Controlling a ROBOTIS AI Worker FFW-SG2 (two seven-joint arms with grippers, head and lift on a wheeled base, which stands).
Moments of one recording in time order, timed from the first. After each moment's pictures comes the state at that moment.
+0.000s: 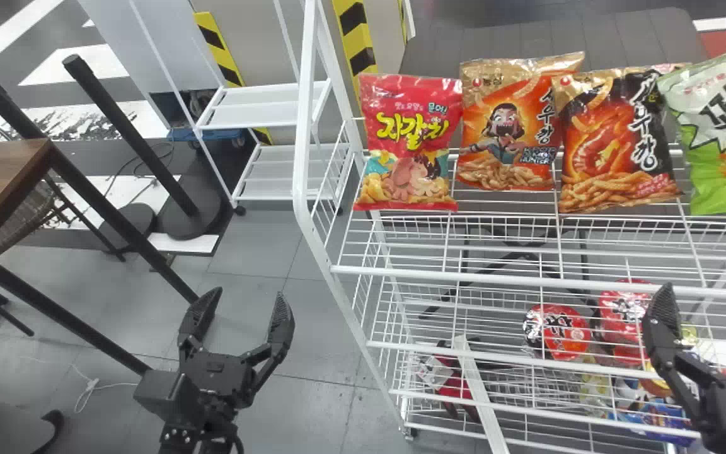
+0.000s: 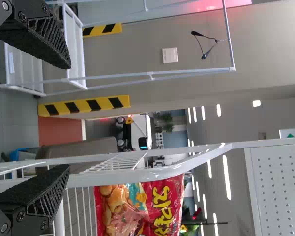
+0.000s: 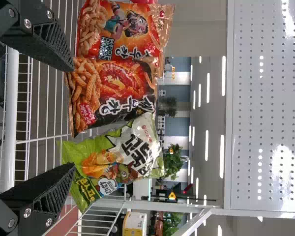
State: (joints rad) left arm 0.51 0.21 0.18 -1.50 0.18 -0.57 -0.11; right arm 0.60 0.00 0.13 -1.85 0.10 -0.33 -0.14
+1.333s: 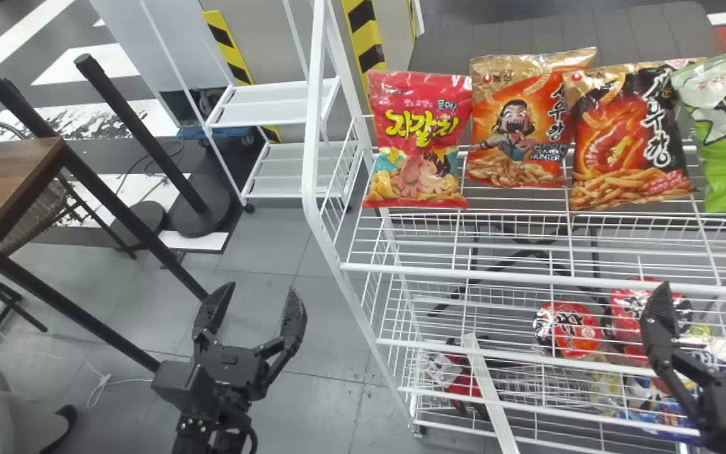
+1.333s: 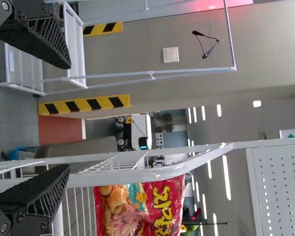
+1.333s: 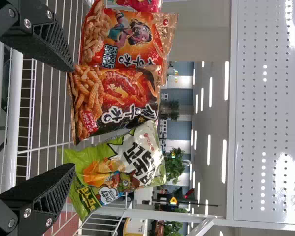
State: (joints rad) left arm 0.49 0.21 0.18 -1.48 0.18 -0.56 -0.11; right arm 0.60 0.00 0.16 -1.85 0.13 -0.31 -0.15
